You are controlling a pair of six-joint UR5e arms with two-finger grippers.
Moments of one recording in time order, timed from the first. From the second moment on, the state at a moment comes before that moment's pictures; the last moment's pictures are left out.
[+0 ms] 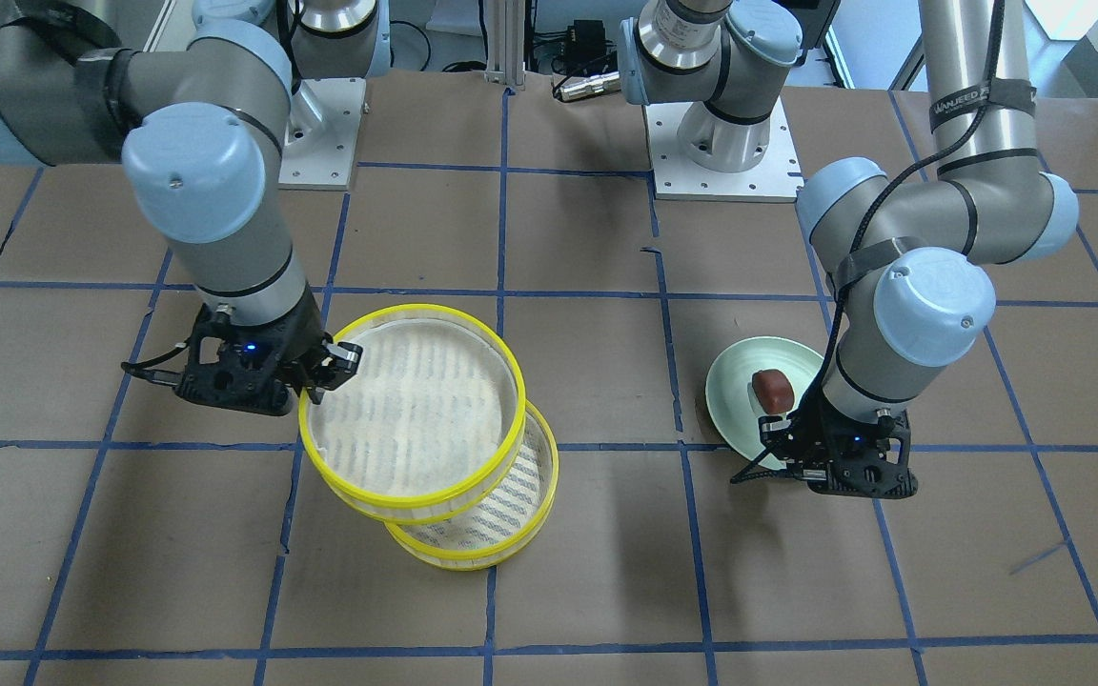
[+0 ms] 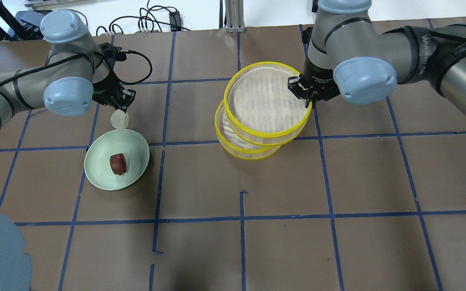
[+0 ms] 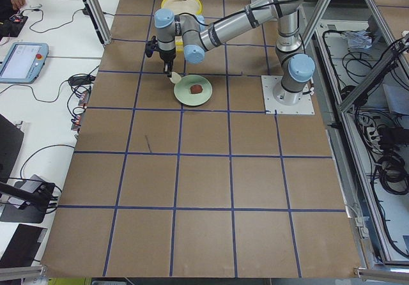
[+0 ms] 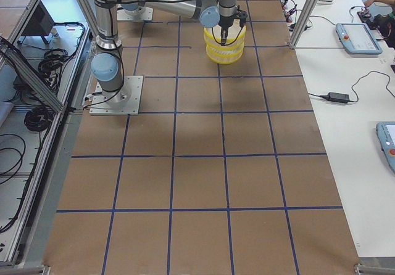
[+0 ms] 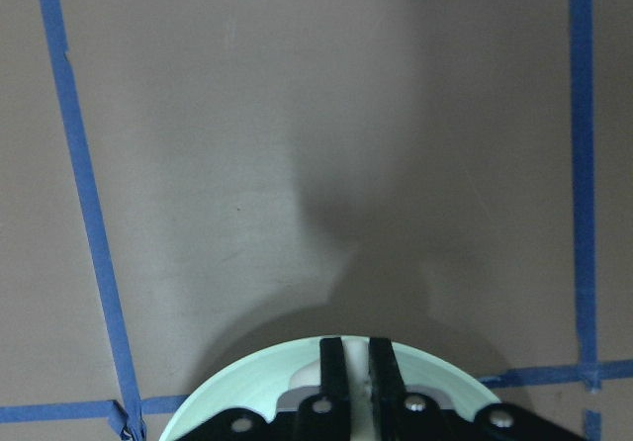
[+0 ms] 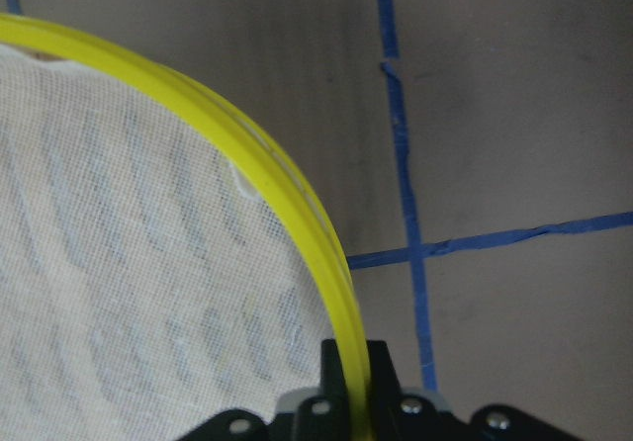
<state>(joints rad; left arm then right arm) -1.45 -1.92 -1.70 -1.02 1.62 0.21 1.62 -1.34 1.67 -1.92 -1.58 0.20</state>
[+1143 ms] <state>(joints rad) -1.81 -2.04 -1.64 -0.77 1.26 -0.60 1.33 -1.39 1.67 -1.83 -1.58 -0.16</state>
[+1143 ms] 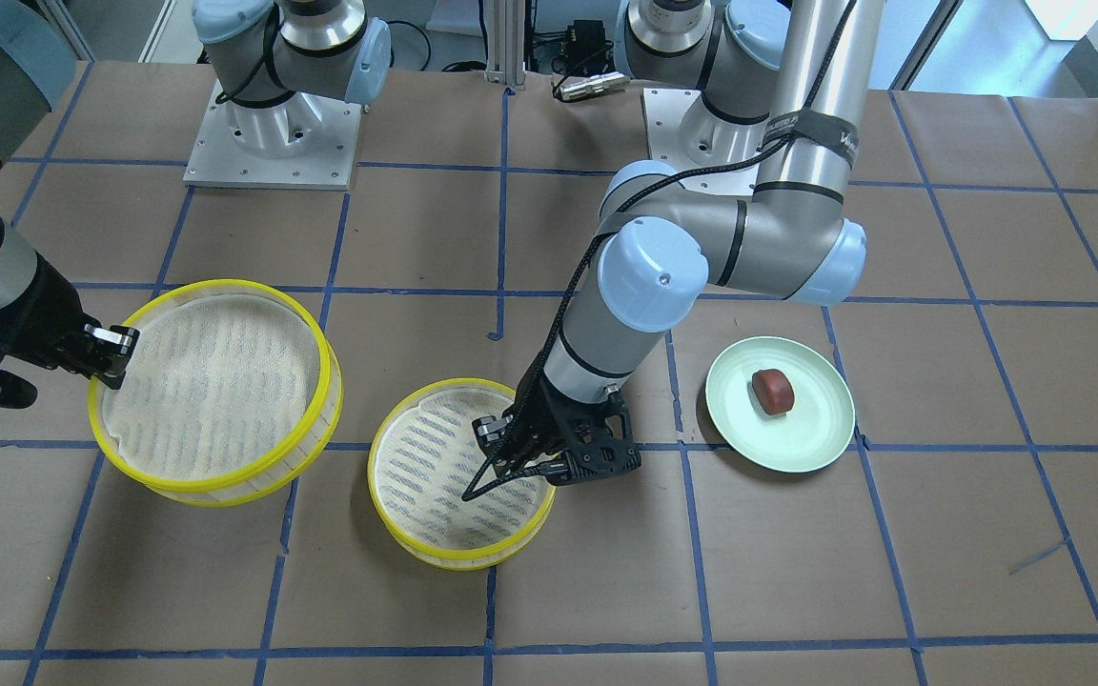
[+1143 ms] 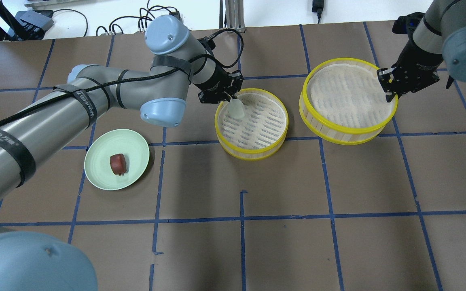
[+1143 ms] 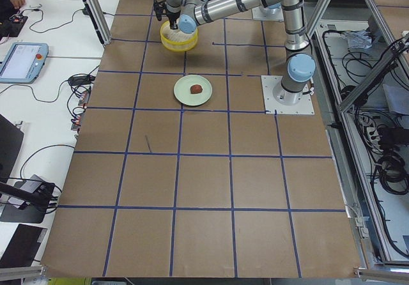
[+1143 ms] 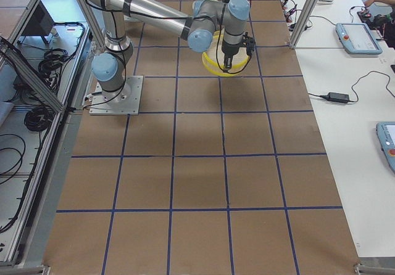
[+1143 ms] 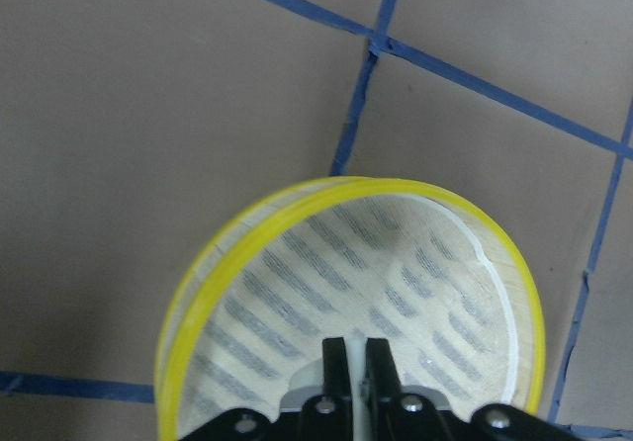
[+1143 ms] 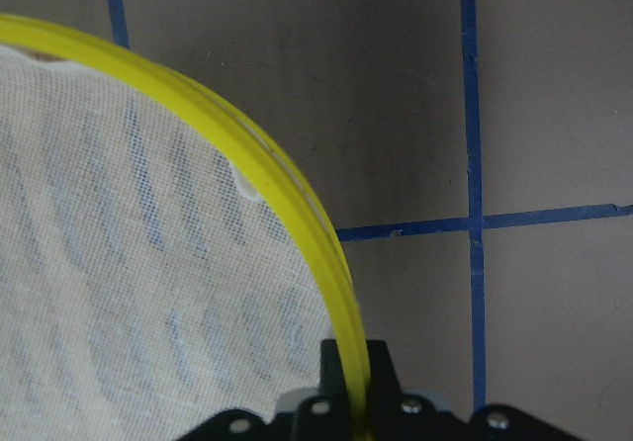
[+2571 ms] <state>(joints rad) -1.44 -1.81 -1.91 -1.02 1.61 0.20 1.73 -1.30 1.70 -1.96 -1.58 0.33</state>
